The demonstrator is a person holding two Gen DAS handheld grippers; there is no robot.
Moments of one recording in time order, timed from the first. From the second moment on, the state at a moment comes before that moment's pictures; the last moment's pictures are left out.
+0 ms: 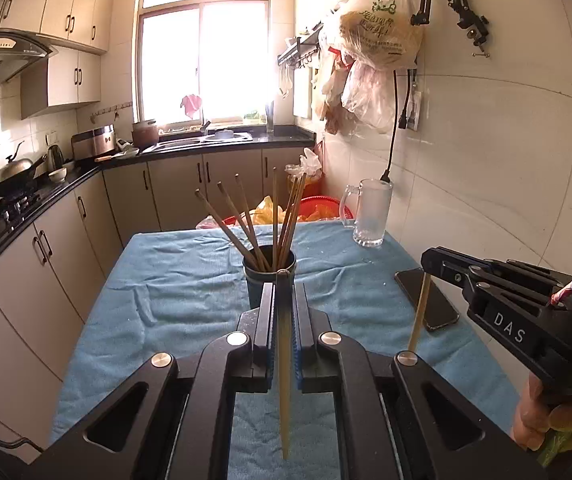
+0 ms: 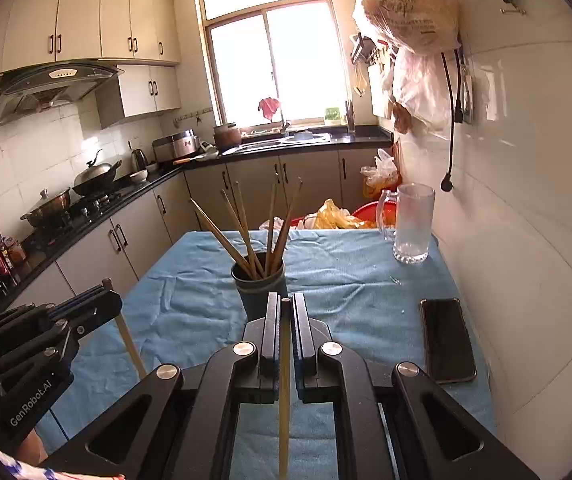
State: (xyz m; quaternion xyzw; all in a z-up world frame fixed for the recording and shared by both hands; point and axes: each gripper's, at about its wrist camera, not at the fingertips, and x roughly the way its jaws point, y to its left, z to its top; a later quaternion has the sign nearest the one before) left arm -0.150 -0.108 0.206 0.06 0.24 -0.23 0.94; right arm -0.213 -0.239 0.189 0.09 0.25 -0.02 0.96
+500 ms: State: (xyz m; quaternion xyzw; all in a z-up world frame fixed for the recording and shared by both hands) left arm -0.129 -0.107 0.240 0.05 0.21 -0.22 0.95; right arm -0.199 -0.235 0.215 0.08 0.22 -0.01 0.97
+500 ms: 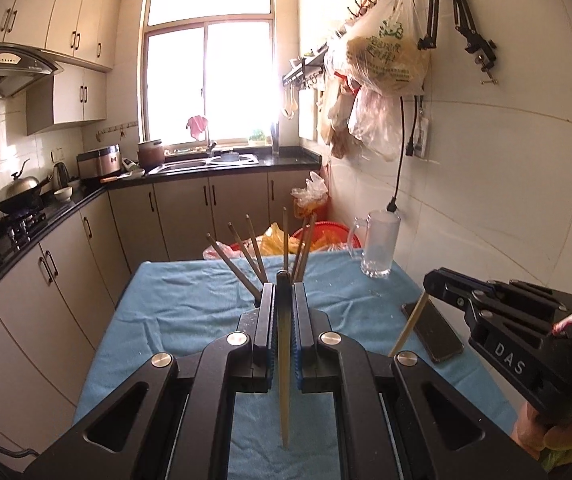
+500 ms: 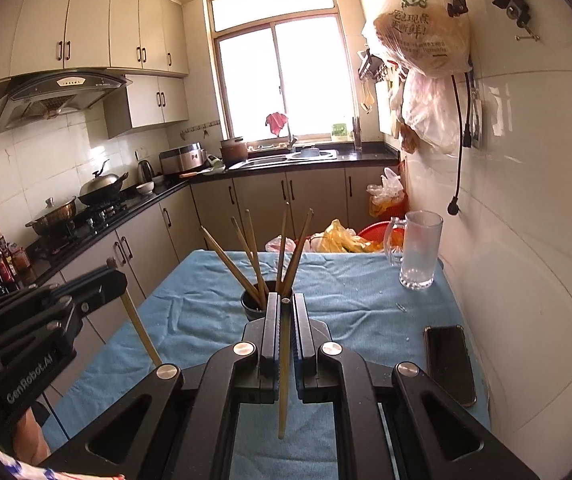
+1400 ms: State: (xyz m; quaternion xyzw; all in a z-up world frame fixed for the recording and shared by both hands) left arm -0.040 -0.128 0.297 0.04 0.19 -0.22 0.96; right arm -0.122 -0.242 0.283 0.06 0.18 0.00 0.98
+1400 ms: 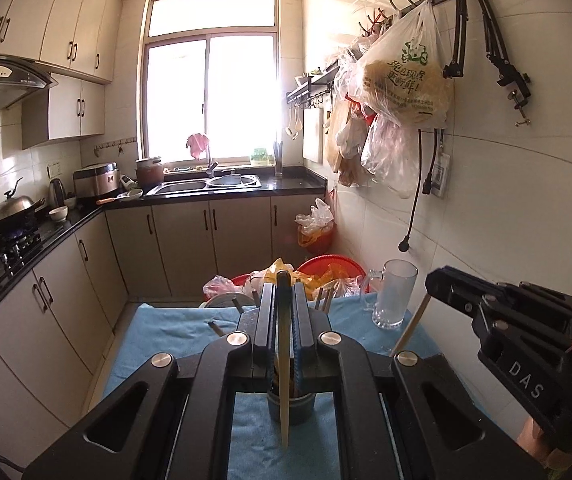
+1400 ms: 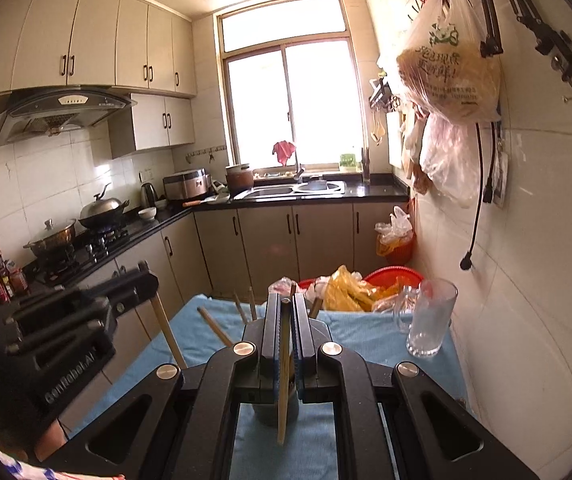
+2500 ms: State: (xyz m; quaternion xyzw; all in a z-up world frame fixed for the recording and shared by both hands) left arm 0.081 -0.143 0.291 -0.02 0.25 -0.22 0.94; right arm -0.005 -0.269 0.263 0.11 0.24 0.00 0.97
